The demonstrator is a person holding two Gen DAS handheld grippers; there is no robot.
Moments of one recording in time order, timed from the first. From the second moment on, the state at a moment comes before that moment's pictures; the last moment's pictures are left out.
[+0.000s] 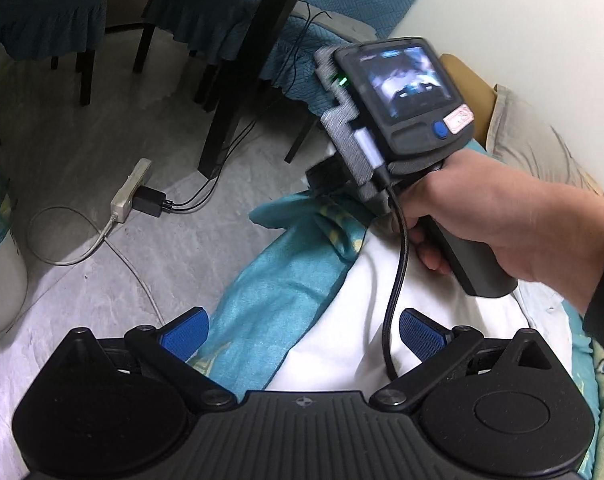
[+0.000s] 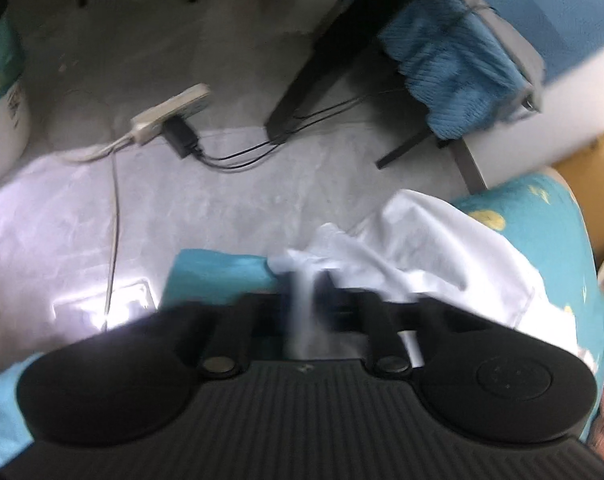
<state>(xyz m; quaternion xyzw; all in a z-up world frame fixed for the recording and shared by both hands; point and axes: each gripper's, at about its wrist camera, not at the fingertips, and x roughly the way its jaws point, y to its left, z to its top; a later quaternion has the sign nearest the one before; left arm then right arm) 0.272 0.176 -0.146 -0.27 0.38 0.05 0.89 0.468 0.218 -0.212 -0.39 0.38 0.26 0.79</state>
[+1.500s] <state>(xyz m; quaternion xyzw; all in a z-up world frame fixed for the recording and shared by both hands) 0.266 0.110 -0.147 -0.21 0.33 -0.03 0.92 0.519 -0.063 -0.146 0.04 0.35 0.16 0.92</state>
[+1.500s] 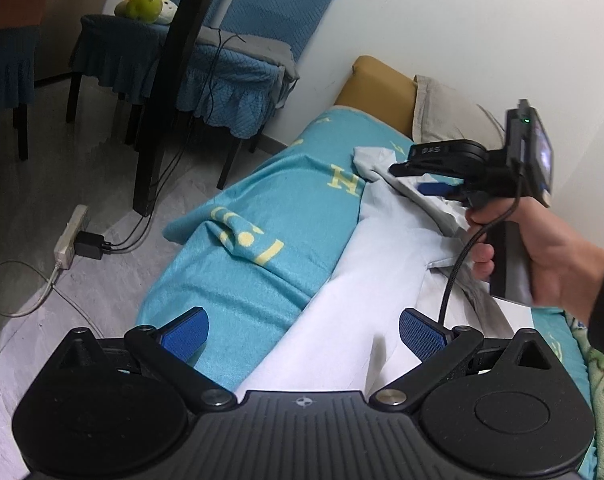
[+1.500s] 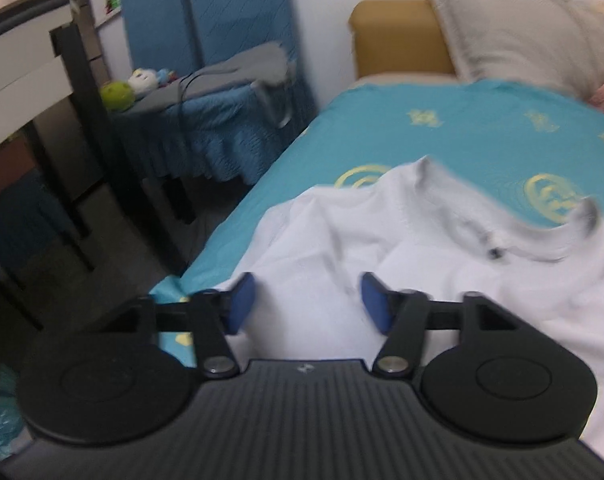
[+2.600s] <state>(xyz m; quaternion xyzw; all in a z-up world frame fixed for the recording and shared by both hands) 0.258 0.075 -0.152 -0.12 0.32 -0.05 0.94 0.494 -0.152 -0.133 0.11 0.27 -0.03 0.96</state>
